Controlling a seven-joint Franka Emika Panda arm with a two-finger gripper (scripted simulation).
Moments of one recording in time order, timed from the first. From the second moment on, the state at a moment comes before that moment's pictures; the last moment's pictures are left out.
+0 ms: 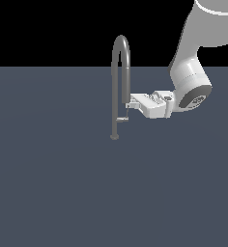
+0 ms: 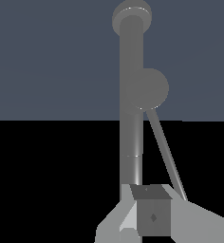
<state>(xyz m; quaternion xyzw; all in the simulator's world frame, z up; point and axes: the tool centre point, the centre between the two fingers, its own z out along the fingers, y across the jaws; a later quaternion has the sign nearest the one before) 0.052 -0.049 0.155 -0.55 0.45 0.54 0.45</state>
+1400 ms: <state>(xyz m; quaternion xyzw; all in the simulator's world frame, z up) 0.001 -0.058 0.126 -0.55 0.44 0.54 0.46</state>
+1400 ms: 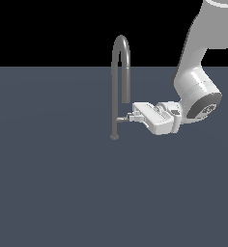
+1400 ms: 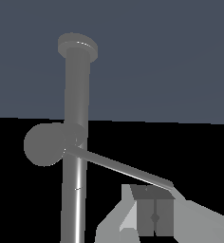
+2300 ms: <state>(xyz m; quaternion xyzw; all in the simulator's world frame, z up) 0.009 -0.057 0.085 -0.56 0.44 0.54 0.46</state>
